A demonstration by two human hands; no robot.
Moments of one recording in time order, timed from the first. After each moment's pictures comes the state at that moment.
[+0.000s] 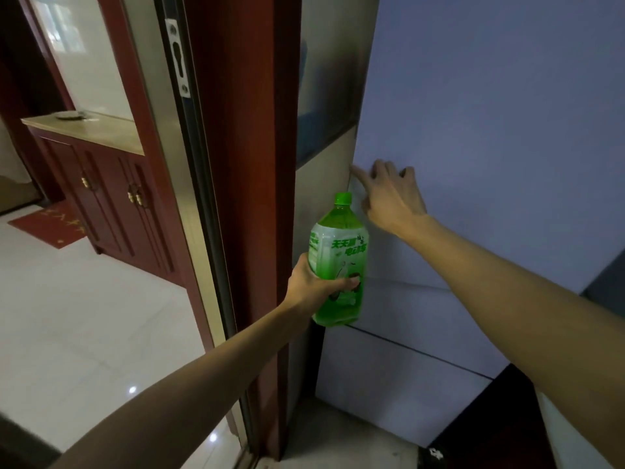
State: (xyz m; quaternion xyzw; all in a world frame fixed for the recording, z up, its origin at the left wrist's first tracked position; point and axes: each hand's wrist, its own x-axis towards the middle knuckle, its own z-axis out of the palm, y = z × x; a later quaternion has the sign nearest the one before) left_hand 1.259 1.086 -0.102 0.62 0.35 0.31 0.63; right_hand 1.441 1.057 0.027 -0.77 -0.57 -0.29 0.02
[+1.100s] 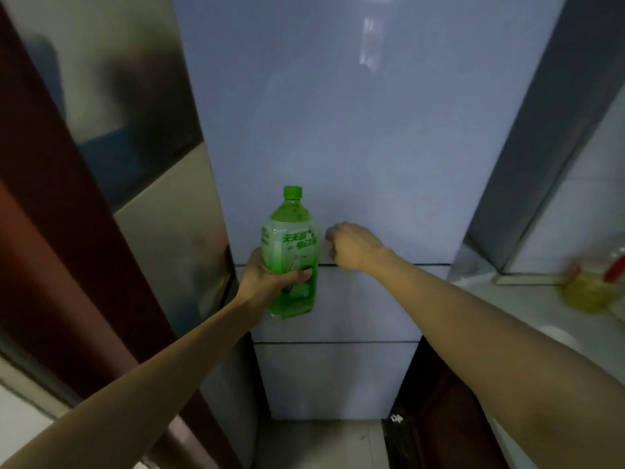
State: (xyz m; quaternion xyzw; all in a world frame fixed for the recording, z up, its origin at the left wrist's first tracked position) left_hand 1.413 1.083 -0.093 0.71 0.23 0.25 0.62; right_hand 1.592 0.966 -0.061 -0.87 -0.50 -0.06 0.01
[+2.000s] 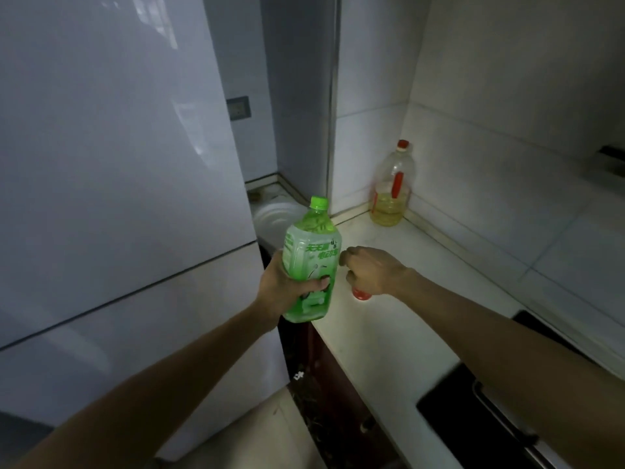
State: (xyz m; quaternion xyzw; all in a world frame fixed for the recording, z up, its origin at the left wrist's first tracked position) left_hand 1.646 0.787 -0.170 0.79 0.05 -0.02 0.61; right_hand 1.699 0.579 -0.146 -0.96 -0.27 0.04 0.00
